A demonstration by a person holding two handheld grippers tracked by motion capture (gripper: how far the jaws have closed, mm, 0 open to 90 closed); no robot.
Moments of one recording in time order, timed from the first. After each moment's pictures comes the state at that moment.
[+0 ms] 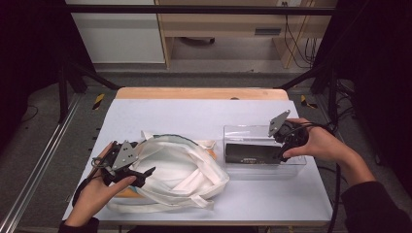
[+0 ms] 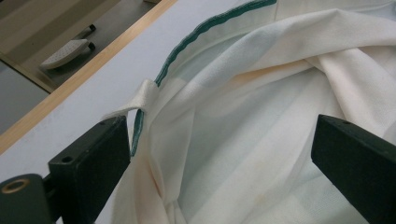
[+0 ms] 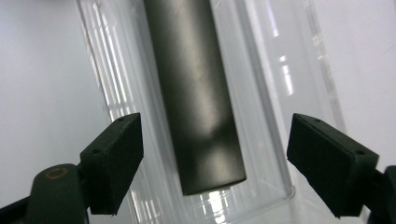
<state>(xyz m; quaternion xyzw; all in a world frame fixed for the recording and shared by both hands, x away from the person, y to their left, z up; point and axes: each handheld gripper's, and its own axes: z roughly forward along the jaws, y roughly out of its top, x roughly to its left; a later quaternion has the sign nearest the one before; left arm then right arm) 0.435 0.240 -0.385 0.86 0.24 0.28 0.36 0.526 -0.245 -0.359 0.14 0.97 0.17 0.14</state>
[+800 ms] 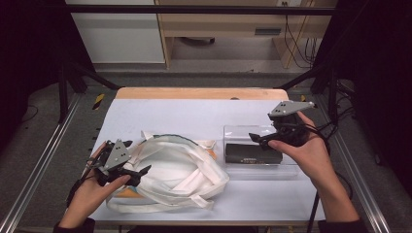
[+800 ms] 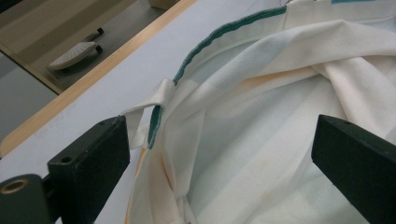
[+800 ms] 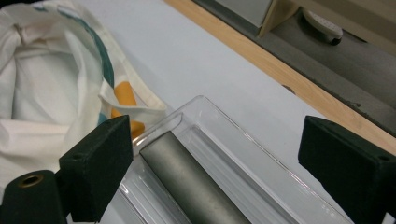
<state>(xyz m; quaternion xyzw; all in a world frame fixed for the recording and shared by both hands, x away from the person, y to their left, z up) 0.430 0.255 -0.378 0.84 0.25 0.29 0.38 0.478 -0.210 -0.296 0.33 0.83 0.39 0.23</state>
